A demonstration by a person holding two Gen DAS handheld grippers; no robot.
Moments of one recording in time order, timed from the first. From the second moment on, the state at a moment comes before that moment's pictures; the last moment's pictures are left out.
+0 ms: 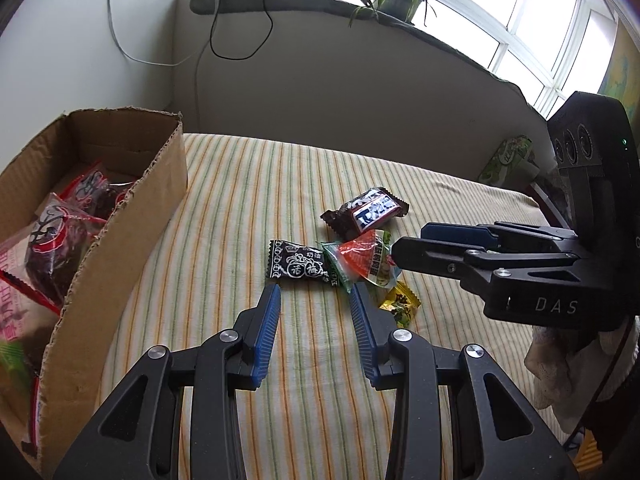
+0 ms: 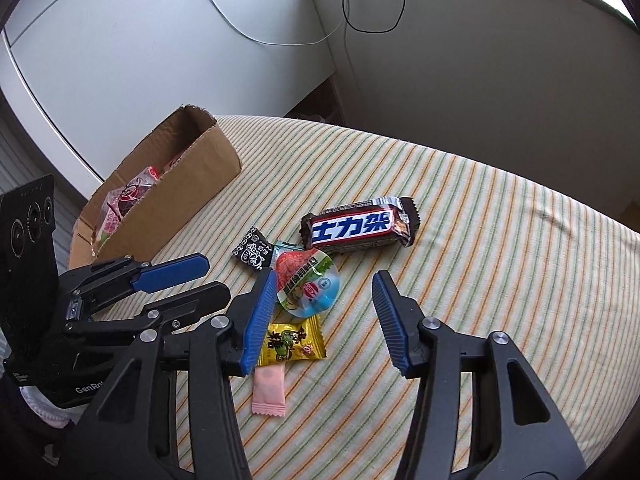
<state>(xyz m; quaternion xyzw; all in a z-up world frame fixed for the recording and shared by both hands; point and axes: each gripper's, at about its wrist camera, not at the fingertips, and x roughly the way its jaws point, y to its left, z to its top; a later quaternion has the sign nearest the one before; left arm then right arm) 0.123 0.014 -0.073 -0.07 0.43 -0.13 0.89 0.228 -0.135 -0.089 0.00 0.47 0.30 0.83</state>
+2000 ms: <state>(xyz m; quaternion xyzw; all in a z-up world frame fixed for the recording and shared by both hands) 0.137 0.002 -0.087 0.03 0.45 -0.16 0.88 0.236 -0.119 -0.107 -0.06 0.47 0.31 0.82</state>
